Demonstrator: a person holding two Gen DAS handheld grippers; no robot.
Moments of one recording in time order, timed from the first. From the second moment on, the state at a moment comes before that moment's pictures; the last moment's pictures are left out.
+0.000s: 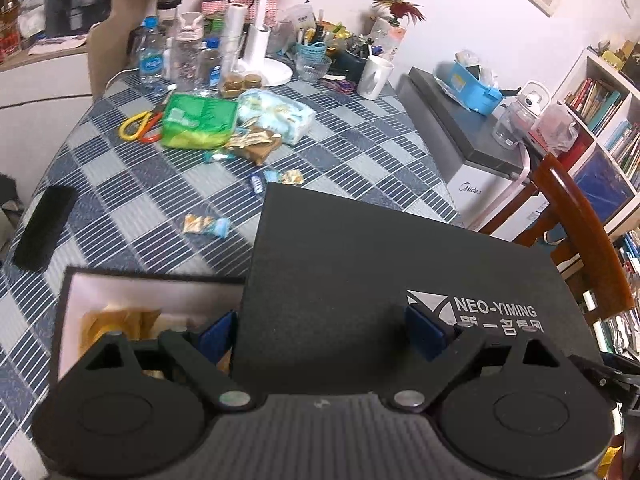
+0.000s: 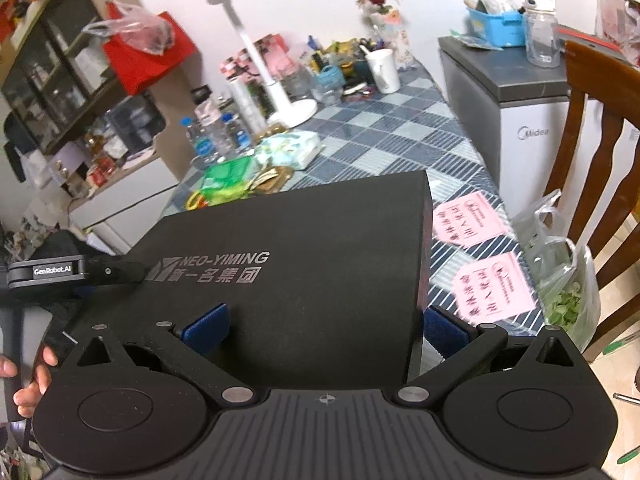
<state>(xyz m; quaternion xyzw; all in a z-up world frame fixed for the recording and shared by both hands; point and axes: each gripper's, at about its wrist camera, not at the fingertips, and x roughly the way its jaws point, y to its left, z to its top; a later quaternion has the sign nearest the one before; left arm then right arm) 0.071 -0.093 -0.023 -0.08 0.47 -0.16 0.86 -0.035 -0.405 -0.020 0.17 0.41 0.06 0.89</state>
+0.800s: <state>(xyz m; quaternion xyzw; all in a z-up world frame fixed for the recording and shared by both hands) -0.104 0.078 -0.039 -0.12 0.48 -0.12 0.86 -0.170 -0.257 -0.021 0.14 0.44 0.17 0.87</state>
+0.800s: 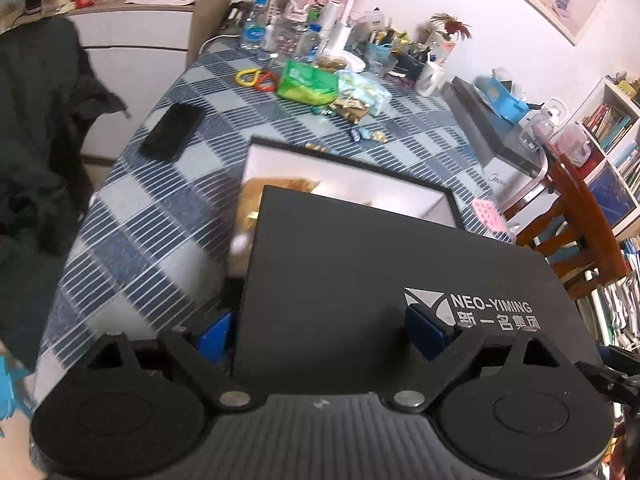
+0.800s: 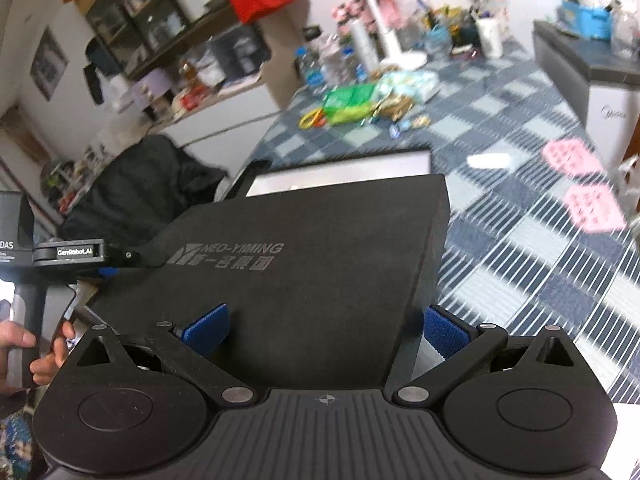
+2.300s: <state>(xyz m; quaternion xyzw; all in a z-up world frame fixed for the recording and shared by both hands) -0.198 0.101 -0.212 -0.12 0.60 -0.13 0.78 -0.230 -0.231 -0.194 0.10 0.61 0.12 0.78</state>
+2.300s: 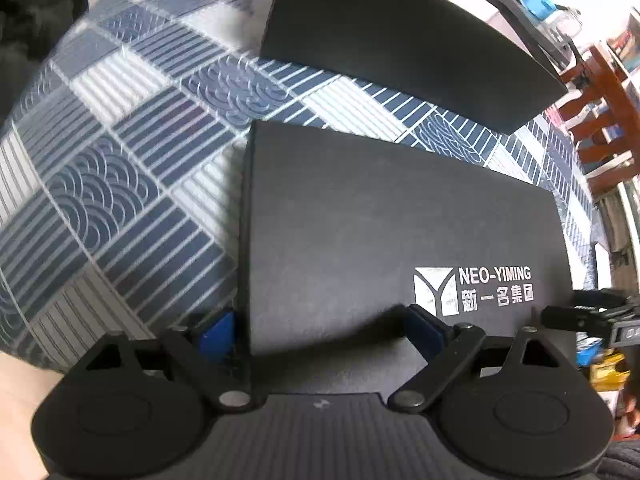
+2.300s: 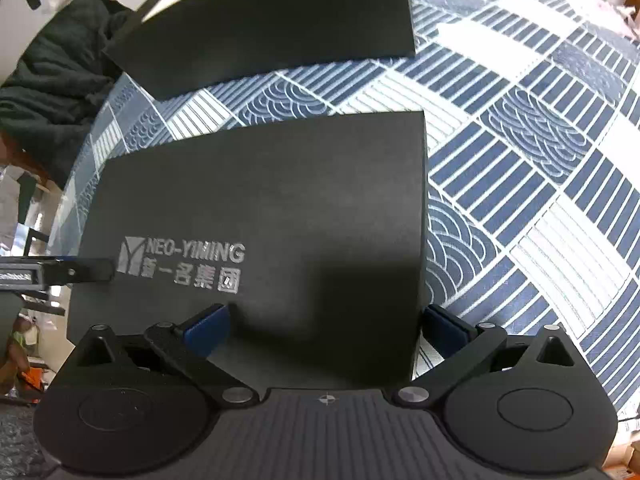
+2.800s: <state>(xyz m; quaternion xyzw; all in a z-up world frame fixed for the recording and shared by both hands) -0.206 0.101 -0.213 -0.10 0.60 -0.17 0.78 -0.248 -0.234 -0.199 0.11 0.58 0.12 0.80</state>
